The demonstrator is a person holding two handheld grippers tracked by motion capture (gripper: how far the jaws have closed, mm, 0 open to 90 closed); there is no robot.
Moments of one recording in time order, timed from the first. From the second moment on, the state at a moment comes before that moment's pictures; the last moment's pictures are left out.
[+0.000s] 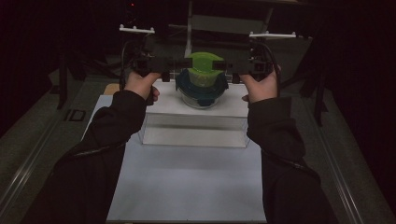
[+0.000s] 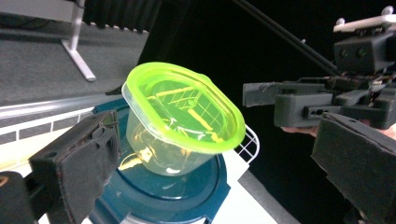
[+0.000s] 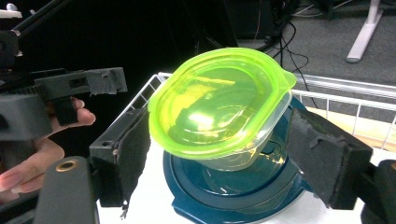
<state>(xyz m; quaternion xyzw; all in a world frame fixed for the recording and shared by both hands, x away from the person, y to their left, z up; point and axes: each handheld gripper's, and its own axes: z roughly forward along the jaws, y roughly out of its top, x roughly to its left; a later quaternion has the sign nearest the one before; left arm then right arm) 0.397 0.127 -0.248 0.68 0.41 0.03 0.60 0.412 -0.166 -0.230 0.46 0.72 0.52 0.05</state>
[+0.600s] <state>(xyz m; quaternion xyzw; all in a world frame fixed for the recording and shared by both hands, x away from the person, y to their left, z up) 0.348 0.124 -0.275 0.72 0.34 0.09 0.60 0.374 -0.177 -0.255 0.43 0.73 0.52 0.05</state>
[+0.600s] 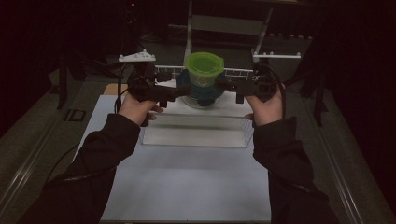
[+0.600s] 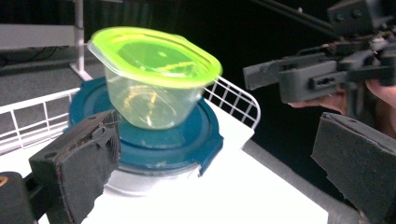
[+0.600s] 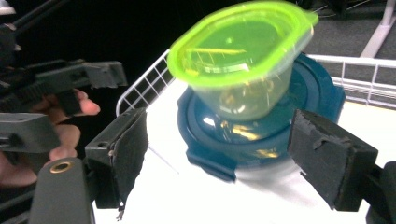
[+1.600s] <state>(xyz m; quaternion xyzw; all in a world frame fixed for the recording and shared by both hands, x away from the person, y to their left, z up) 0.281 0.137 -0.362 0.75 0.30 0.06 0.59 0.309 -0.215 -0.362 0.42 0.74 0.53 0.03</state>
